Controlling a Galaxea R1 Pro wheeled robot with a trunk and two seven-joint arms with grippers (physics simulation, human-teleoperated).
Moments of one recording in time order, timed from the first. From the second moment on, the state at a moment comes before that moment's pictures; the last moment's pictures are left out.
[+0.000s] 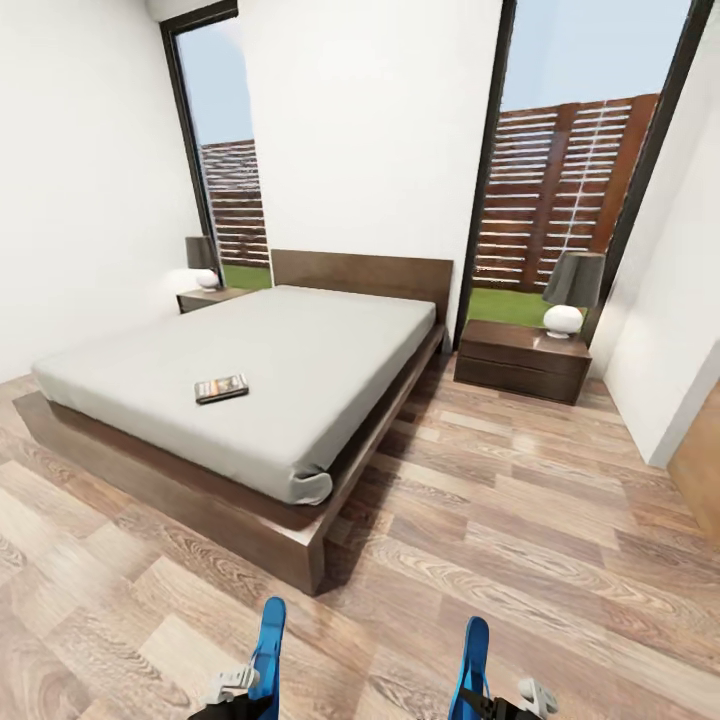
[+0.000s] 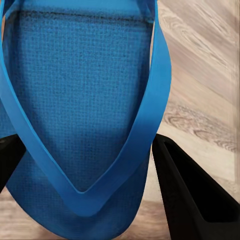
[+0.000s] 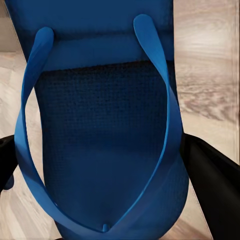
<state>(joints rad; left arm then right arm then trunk) -0.42 0.10 0.07 -0.15 0.11 -0.08 -0.71 -0.38 -0.16 -0.20 -0.17 -0.29 0.09 0.81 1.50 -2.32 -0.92</state>
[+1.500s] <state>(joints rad) -0.42 0.10 0.07 -0.15 0.11 -0.08 -0.71 -0.38 -0.16 -0.20 -0.17 -0.29 0.09 0.81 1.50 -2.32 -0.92</state>
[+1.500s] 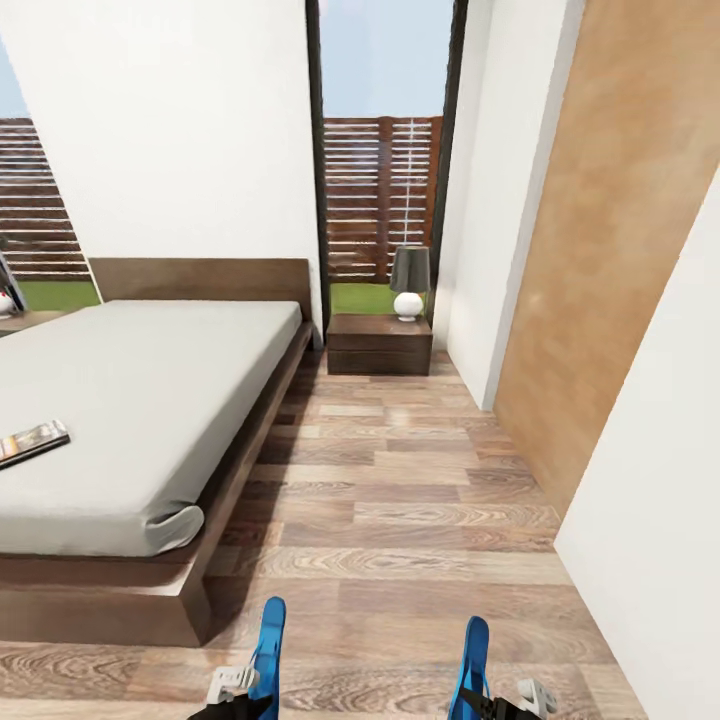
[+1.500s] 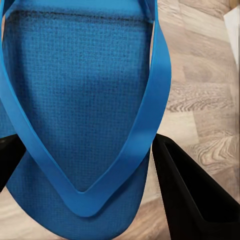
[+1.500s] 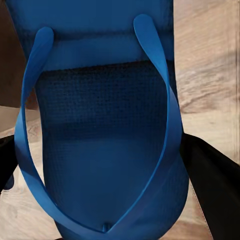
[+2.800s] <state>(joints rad) -0.42 0.10 0.07 -0.15 0.12 -0.07 -0.71 -0.38 -0.16 -0.19 -0.12 -0.30 0.09 0.81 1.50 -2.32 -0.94</state>
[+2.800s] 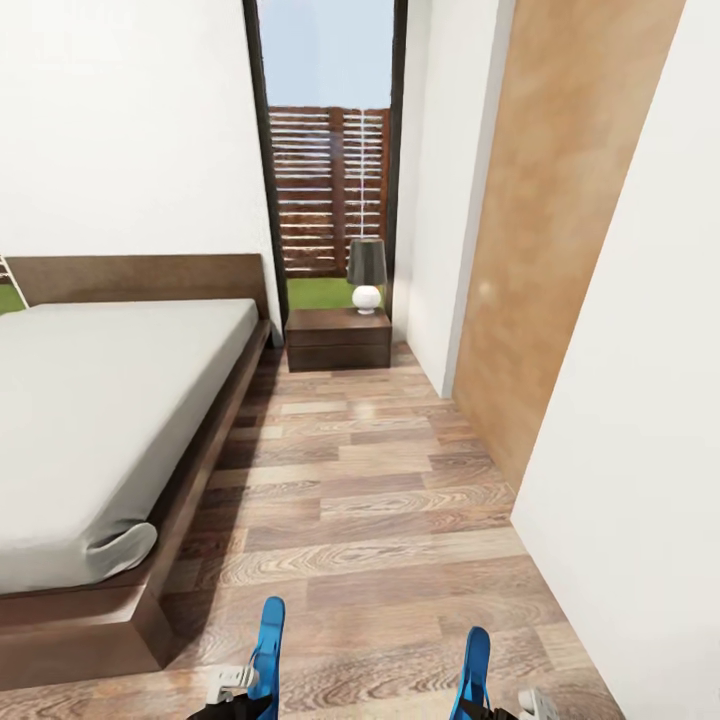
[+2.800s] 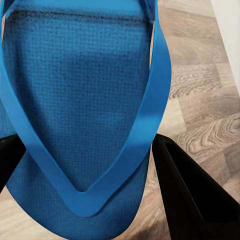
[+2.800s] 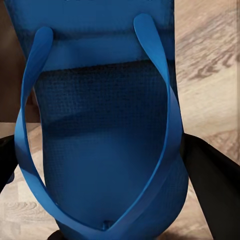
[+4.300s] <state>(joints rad) -0.42 0.10 0.07 -0.15 0.12 -0.08 -0.70 -0.38 -0.15 -0.19 -0.12 -0.30 0.09 0.81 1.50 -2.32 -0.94</state>
